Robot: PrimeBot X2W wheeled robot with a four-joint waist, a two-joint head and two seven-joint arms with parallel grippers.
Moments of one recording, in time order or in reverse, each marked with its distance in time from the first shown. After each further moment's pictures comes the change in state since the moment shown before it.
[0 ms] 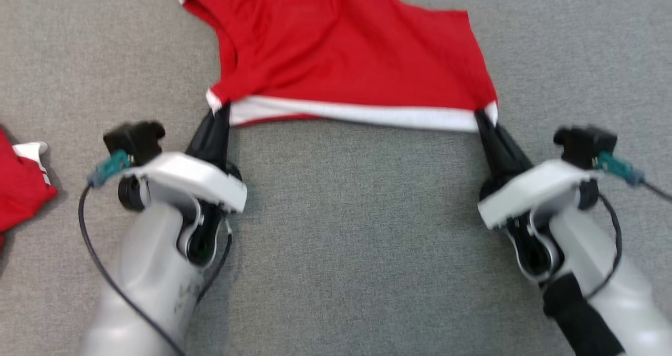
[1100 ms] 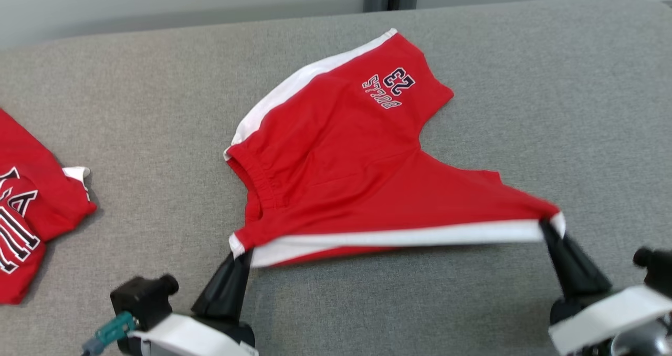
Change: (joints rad) left arm 0.790 0.167 -0.033 -0.961 0.049 0.265 0.225; right arm 0.788 0.059 -0.468 -0.858 -0.295 0.003 0.411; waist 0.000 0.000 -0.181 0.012
